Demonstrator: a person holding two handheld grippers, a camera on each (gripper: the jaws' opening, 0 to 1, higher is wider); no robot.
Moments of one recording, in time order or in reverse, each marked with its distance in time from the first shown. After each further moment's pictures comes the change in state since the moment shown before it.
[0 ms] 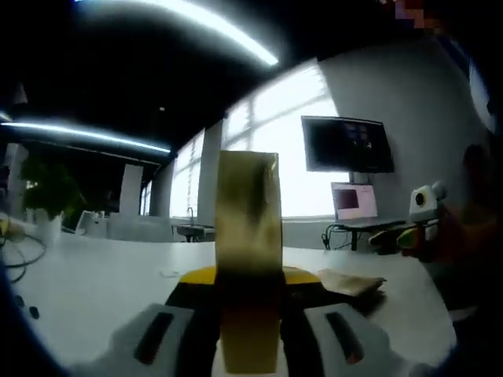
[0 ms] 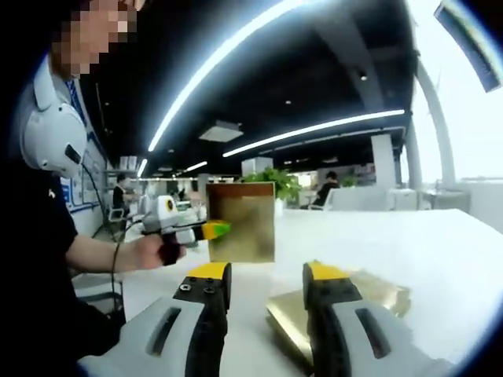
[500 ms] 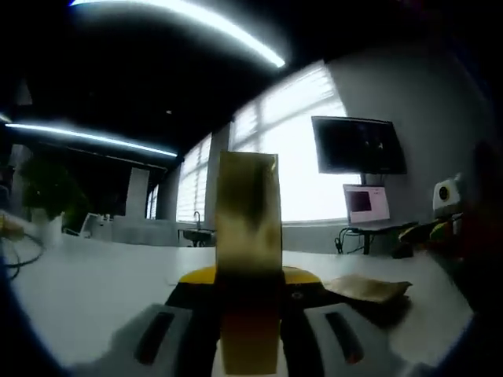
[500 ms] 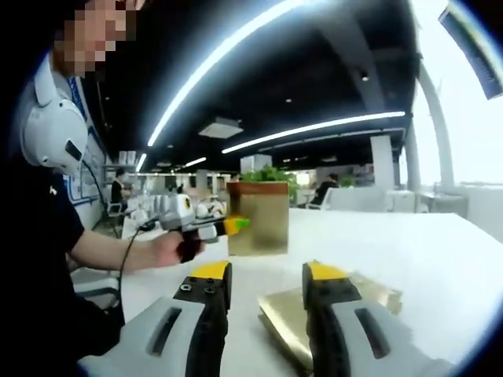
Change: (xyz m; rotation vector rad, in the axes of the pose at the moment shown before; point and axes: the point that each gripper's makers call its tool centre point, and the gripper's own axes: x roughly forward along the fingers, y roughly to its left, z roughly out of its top) left arm 0.041 0.018 -0.009 0.002 -0.022 0.034; right arm -0.008 -0.007 0.004 -0.024 0.015 -0.011
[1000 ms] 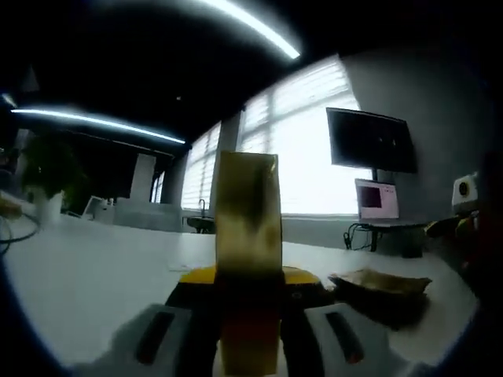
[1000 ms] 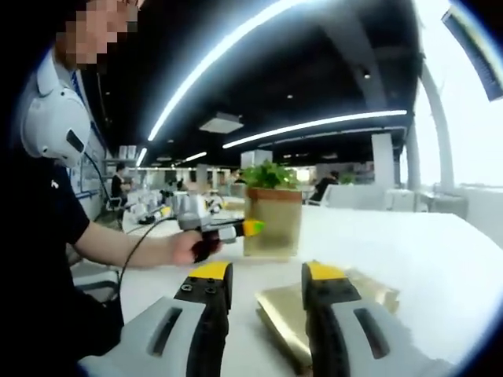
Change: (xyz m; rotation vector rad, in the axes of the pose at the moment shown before) left arm 0.026 0.021 -0.036 -0.067 0.053 0.036; right arm -0.002 -0.001 -0.004 -0.050 0.035 -0.006
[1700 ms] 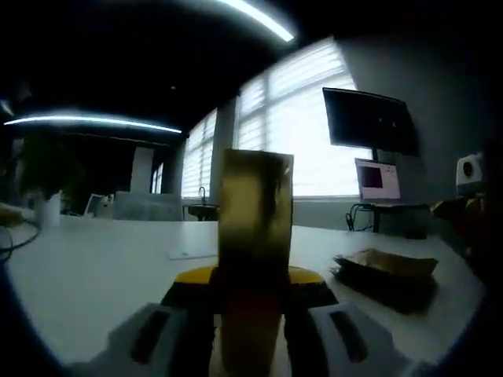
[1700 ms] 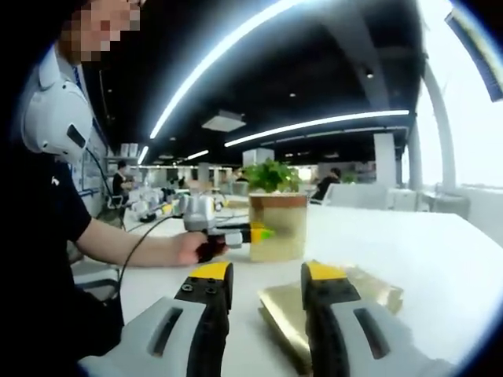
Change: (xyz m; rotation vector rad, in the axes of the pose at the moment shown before) left arm 0.003 -0.002 -0.016 0.056 0.080 0.005; right arm 0.004 0.004 -0.006 0.028 0.000 0.016
